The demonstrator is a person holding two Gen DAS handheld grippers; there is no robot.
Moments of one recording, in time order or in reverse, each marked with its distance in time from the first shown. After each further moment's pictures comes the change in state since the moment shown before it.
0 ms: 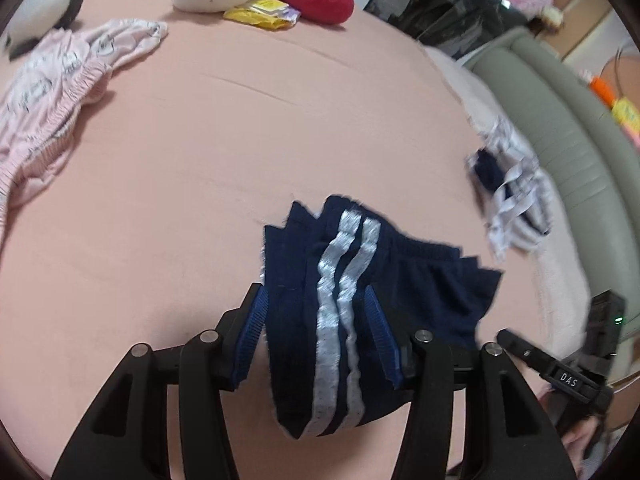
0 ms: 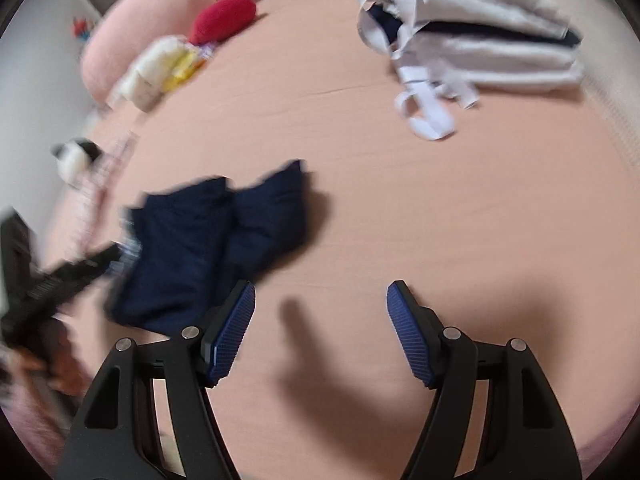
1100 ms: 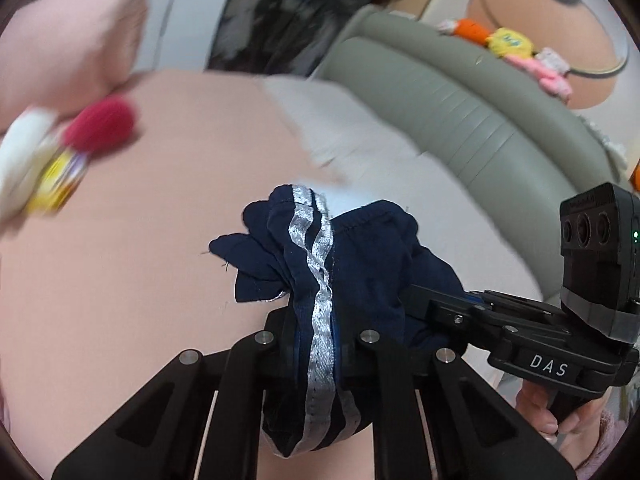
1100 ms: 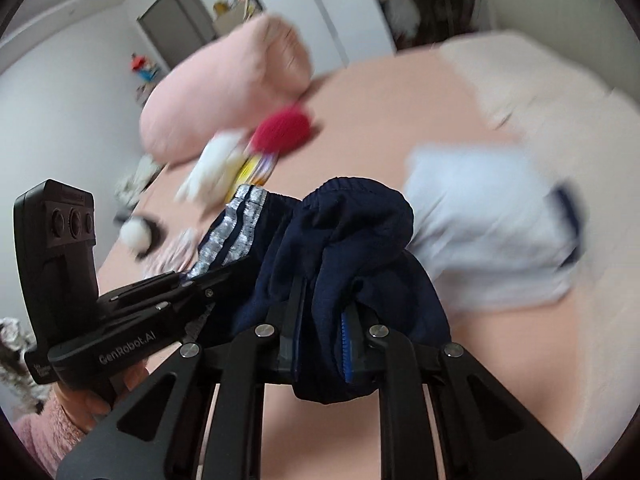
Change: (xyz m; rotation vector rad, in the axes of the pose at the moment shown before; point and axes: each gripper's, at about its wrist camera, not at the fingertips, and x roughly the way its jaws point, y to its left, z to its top) left arm 0.008 -0.278 0.100 0.449 -0.094 -0.227; right arm -0.139 0.008 0.142 -0.148 -0.266 0.039
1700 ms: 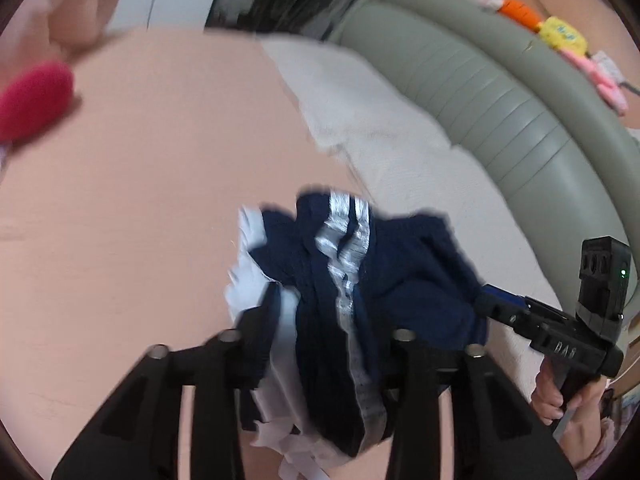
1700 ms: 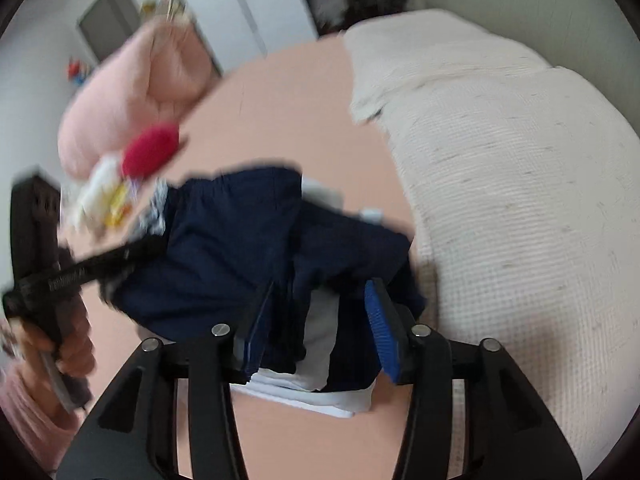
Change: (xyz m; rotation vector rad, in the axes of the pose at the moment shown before) left arm 0.163 0.017 0.038 -0.058 0.040 0.008; right arm 0.046 -0.215 0.046 0.073 0.026 -0.172
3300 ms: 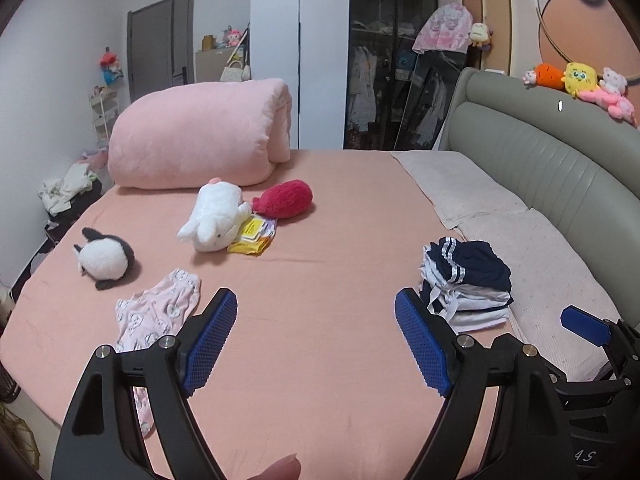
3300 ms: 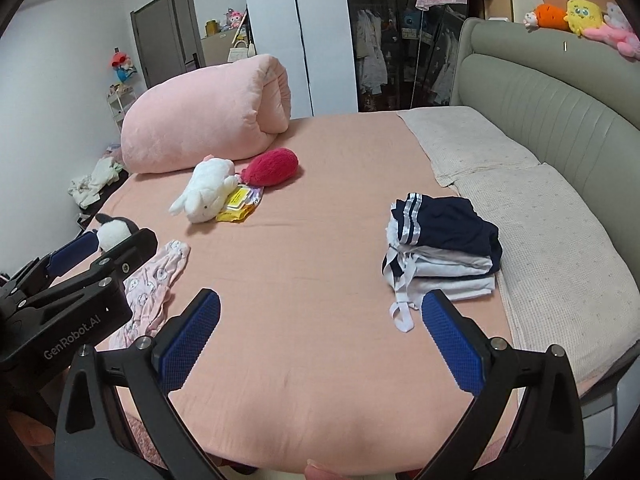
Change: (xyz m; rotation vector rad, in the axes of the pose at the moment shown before) left arm -0.383 -0.016 -0.137 0.034 -0.285 0.576; right arm -0.200 0.355 -0.134 -0.159 -0.165 -0.086
